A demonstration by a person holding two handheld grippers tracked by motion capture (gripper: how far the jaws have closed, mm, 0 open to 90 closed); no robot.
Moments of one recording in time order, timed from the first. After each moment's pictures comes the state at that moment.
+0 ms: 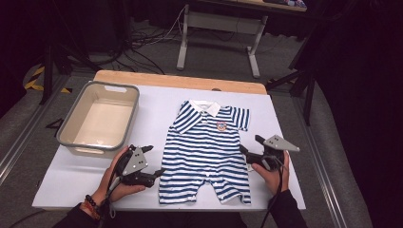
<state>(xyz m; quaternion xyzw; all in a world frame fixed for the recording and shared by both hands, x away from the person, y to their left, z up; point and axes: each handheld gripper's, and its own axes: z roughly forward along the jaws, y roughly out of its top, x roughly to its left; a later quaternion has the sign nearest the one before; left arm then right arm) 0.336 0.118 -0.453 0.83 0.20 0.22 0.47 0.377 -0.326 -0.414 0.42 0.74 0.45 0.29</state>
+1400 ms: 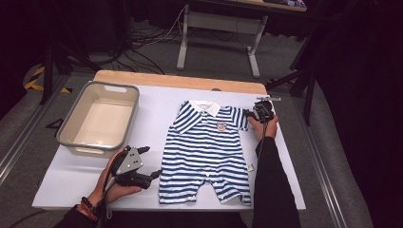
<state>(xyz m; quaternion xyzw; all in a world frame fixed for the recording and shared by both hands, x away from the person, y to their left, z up) 0.336 0.125 -0.455 0.83 0.21 0.20 0.48 0.567 -0.354 -0.451 0.58 0.70 0.32 0.26</state>
